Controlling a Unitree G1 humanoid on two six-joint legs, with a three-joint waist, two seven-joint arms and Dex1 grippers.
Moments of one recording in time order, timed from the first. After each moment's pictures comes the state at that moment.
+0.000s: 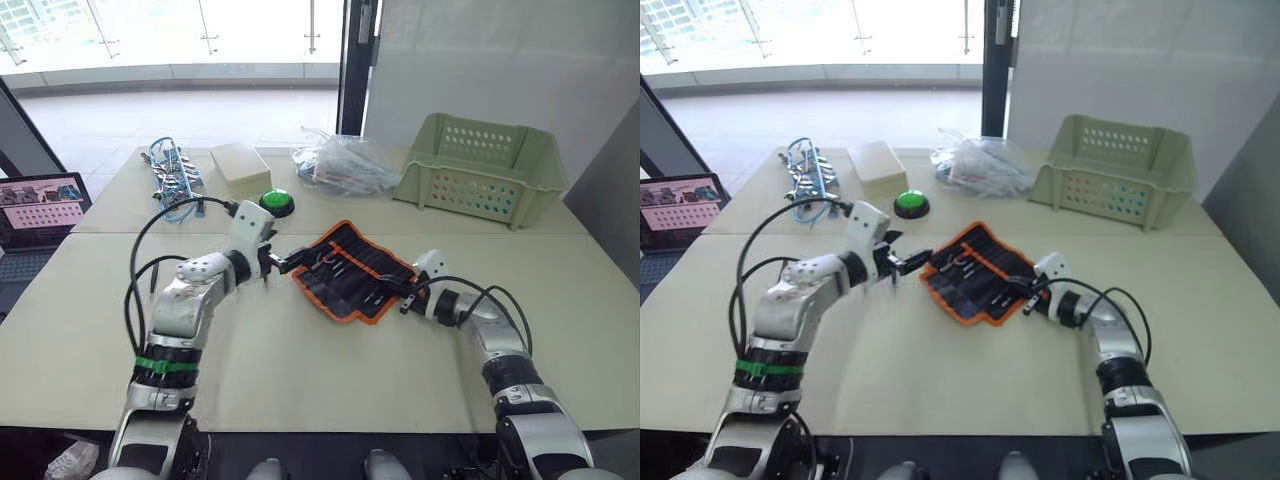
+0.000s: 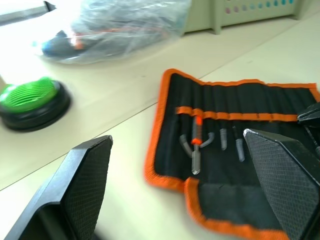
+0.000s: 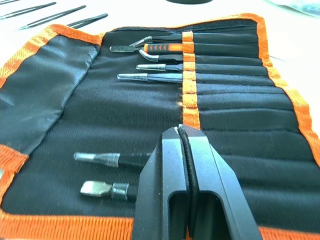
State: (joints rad) left arm -0.59 0.36 0.08 -0.06 -0.20 0.69 -0.60; right arm -0.65 -0.39 -0.02 0.75 0.18 -0.10 0.95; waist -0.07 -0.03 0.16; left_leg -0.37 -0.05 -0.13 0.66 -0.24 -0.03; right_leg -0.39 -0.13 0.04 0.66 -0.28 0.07
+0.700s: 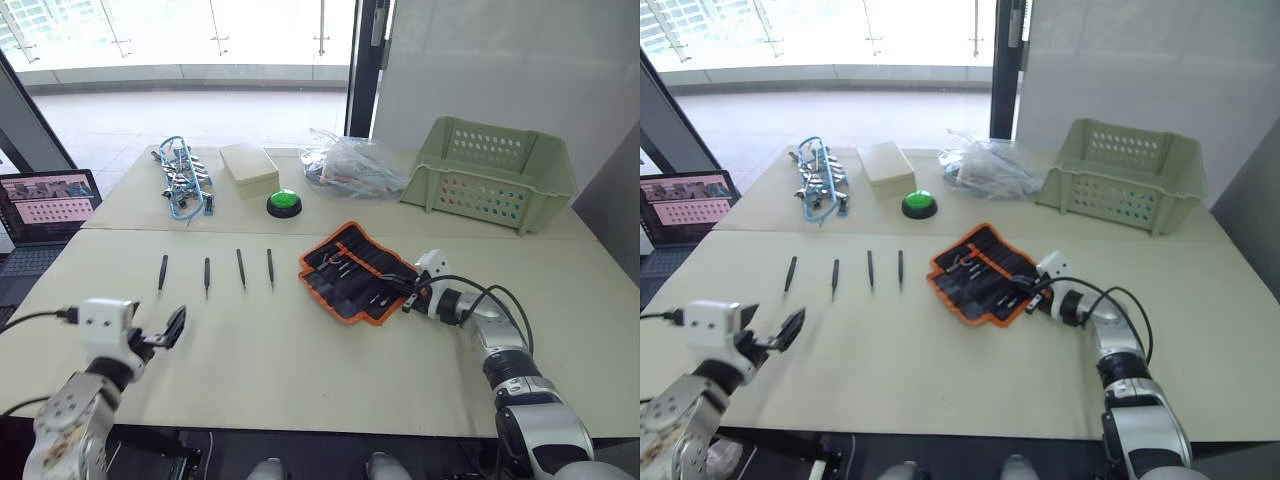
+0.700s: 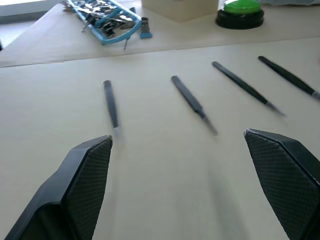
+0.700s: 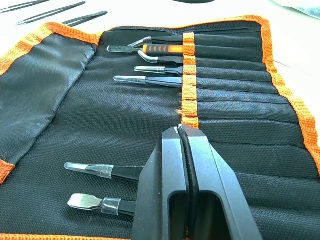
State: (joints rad) left arm 0.22 0.29 0.58 -0.43 -0.32 0.43 -0.43; right arm -0.68 -0.40 -0.02 0.87 0.16 -0.17 0.96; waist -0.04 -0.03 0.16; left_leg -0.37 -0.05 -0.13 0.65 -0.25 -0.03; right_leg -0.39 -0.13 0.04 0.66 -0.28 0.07
